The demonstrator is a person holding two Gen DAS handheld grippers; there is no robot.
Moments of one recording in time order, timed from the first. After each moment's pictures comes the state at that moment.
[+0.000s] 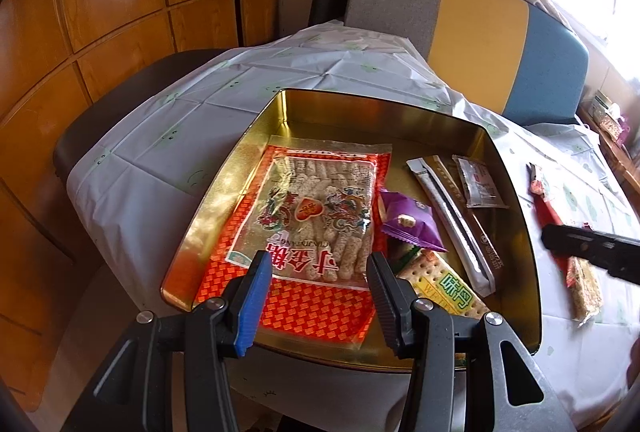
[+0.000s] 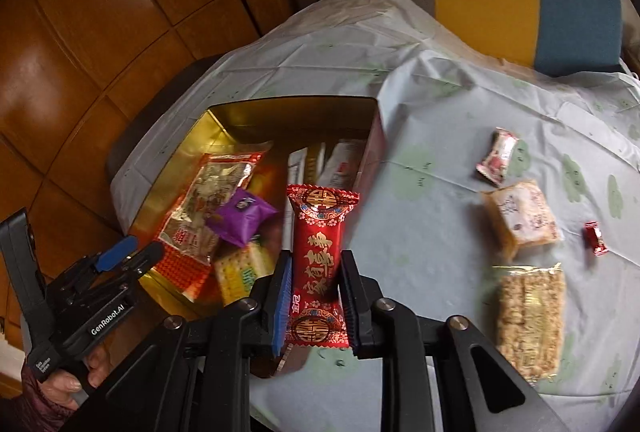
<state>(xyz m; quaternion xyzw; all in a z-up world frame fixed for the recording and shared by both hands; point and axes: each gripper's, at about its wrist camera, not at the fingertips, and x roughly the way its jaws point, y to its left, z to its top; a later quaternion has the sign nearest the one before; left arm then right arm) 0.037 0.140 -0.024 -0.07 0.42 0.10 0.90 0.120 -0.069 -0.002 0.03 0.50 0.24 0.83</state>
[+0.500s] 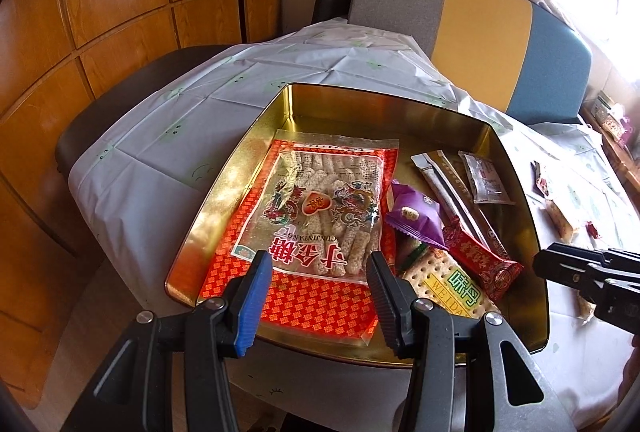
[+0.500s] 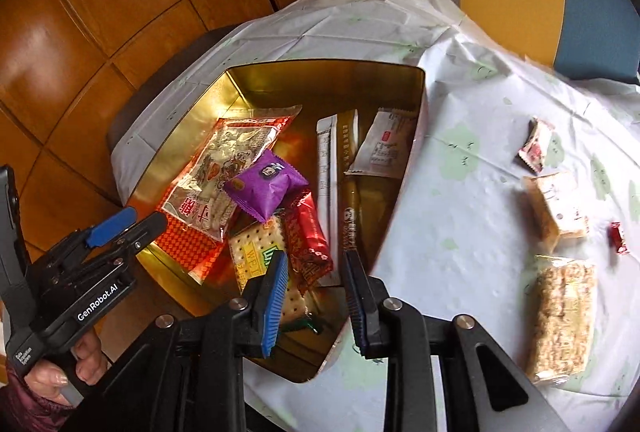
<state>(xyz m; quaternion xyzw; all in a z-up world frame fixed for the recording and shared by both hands) 0.034 0.141 -0.029 -0.07 0.43 0.10 0.90 0.103 -0.042 -0.022 -0.01 0.51 0.25 0.82</state>
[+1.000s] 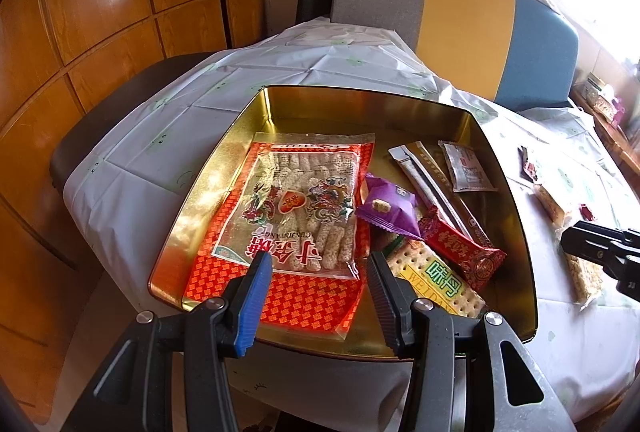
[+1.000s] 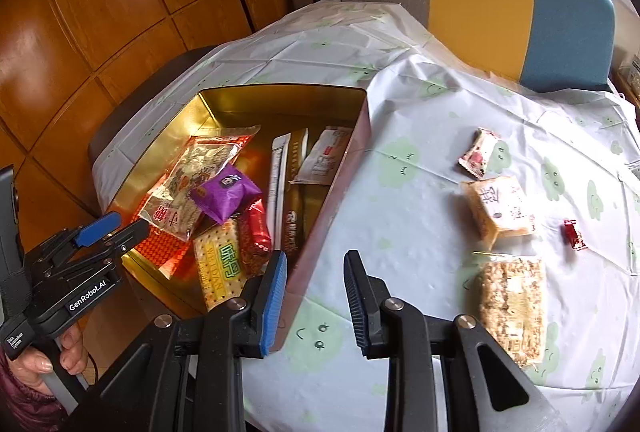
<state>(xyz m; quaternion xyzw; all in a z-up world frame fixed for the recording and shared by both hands) 0.035 0.120 -0.024 -0.04 0.43 0.08 0.90 0.092 -0.081 -0.008 -0.02 0.48 0.21 0.85</state>
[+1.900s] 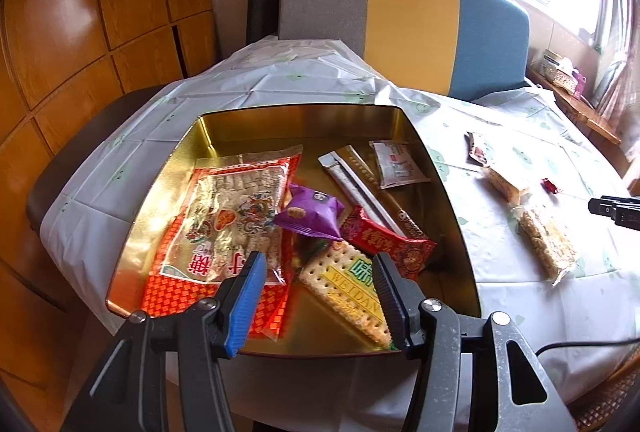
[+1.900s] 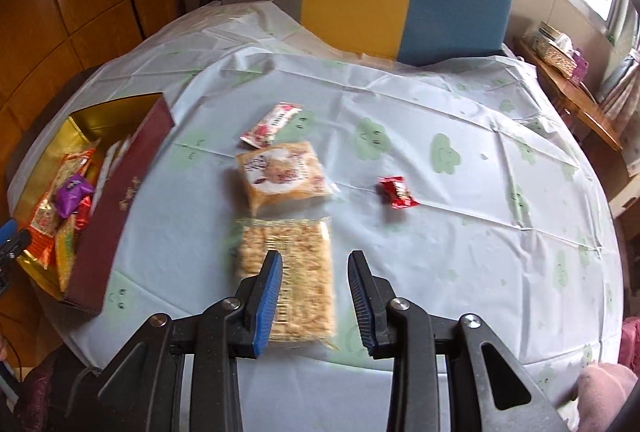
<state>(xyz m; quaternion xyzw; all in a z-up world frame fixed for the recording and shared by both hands) 0.030 0.072 -0.018 0.00 0.40 0.01 0.91 0.102 -0.241 -0.011 -0.04 0.49 0.03 0.87</state>
